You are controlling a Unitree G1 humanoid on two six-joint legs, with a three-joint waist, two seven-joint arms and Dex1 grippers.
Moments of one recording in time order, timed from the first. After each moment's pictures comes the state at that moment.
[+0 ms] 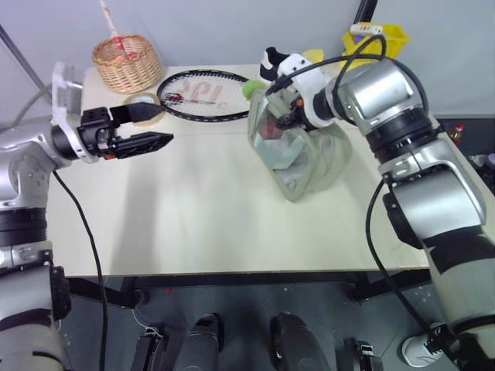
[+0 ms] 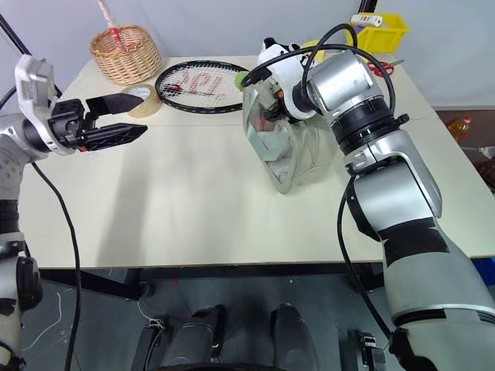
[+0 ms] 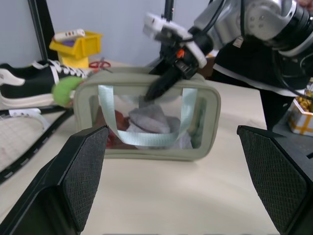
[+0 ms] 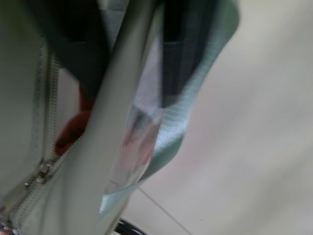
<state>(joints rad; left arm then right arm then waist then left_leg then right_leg) -0.77 0.83 0.22 0.26 -0.62 0.56 -1.35 -1.50 -0.49 0.46 0.65 0.15 1.02 0.84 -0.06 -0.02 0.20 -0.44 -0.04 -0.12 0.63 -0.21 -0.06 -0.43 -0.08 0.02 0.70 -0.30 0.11</state>
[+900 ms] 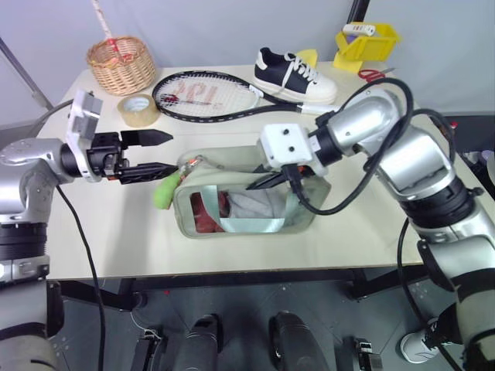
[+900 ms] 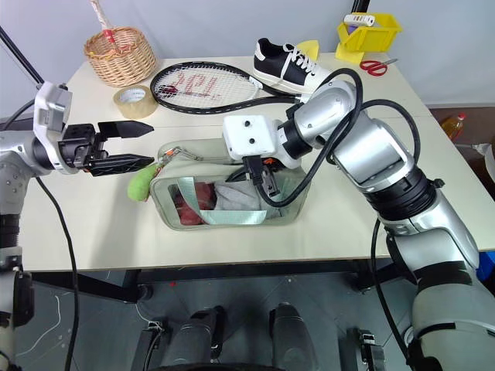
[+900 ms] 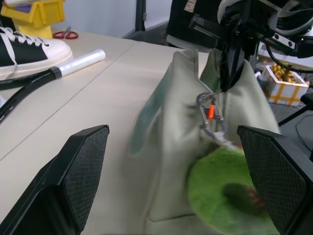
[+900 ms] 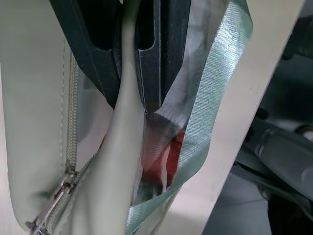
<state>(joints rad) -0.71 0.85 0.17 0.22 -0.60 0.53 -1.44 -1.13 -0.68 0.47 -0.13 0.18 0.53 1.36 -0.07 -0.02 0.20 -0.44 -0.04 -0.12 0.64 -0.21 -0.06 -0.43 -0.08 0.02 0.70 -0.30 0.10</state>
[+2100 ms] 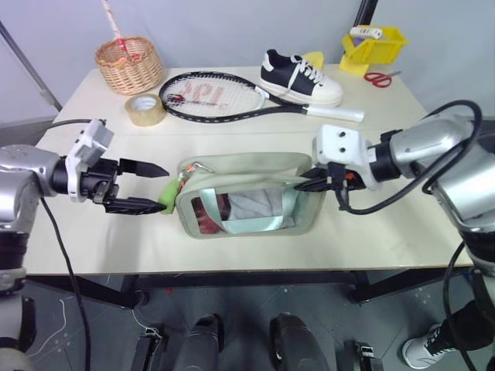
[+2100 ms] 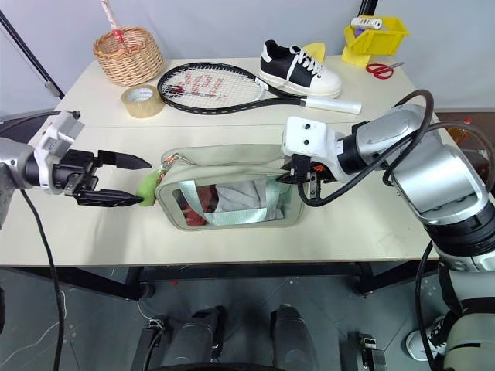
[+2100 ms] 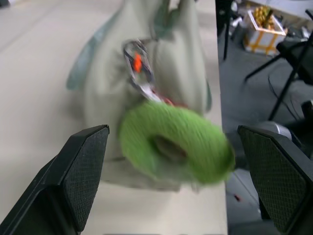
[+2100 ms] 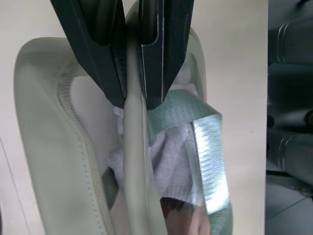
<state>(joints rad) -0.62 1.01 0.06 0.15 -0.54 0.52 -1.61 -0.90 -0.95 0.27 -0.37 0.24 0.88 1.24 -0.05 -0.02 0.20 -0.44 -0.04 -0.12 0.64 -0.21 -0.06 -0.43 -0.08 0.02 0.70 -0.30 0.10</state>
